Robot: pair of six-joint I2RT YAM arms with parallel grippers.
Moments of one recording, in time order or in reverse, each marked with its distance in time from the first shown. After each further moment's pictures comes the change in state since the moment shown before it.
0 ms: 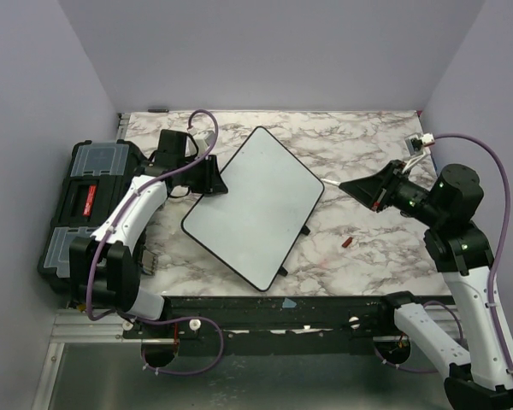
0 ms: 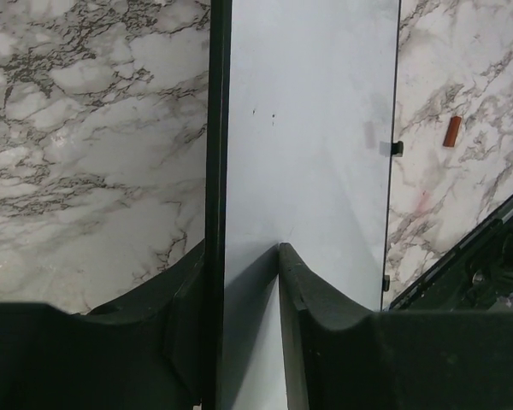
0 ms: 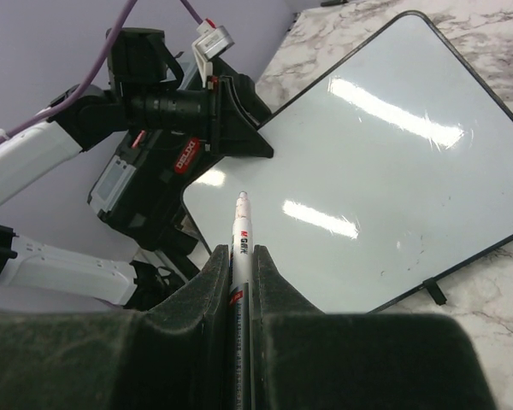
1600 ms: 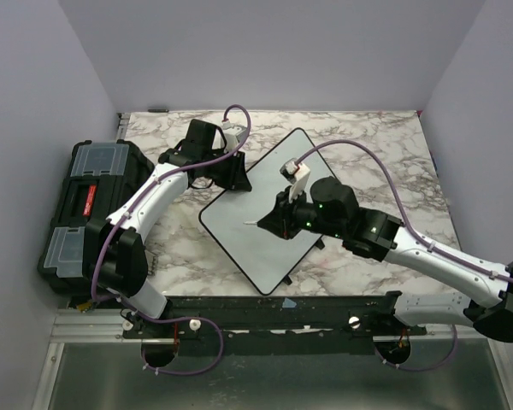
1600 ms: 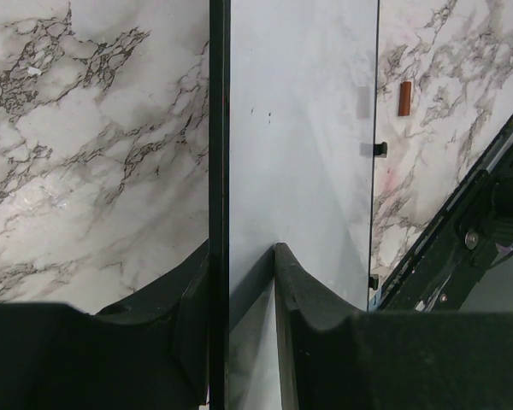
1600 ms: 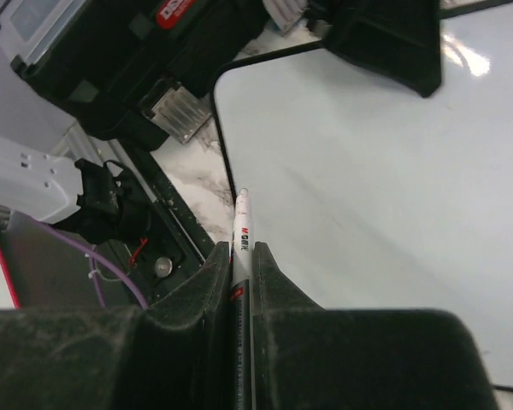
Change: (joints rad) left arm -0.168 0.126 0.163 -0.016 0.054 0.084; right arm 0.777 0.378 0.015 0.117 0.566 -0.153
